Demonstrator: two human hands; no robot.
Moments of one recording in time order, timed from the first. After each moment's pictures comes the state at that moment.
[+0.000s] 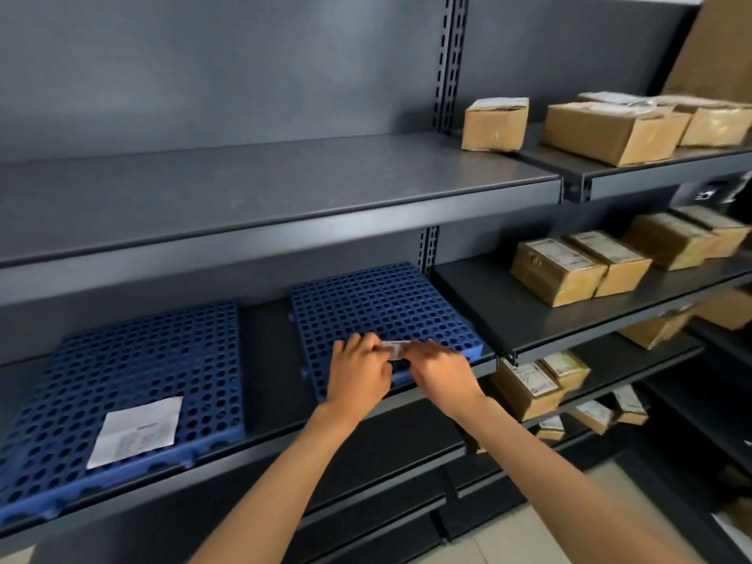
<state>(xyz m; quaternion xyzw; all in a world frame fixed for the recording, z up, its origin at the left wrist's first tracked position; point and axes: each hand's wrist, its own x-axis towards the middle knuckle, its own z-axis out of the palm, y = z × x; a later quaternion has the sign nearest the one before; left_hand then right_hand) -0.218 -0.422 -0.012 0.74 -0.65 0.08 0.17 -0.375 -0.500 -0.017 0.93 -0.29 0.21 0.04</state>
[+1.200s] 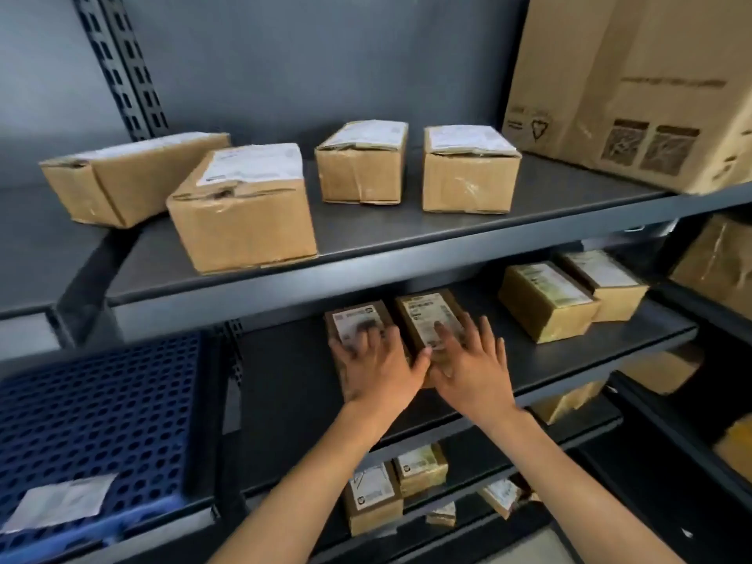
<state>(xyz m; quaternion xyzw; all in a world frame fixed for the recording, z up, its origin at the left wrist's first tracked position) -0.564 -0.791 0.040 0.82 -0.56 0.02 0.14 -0.708 -0.848 0.027 0.85 -0.50 0.15 -0.04</state>
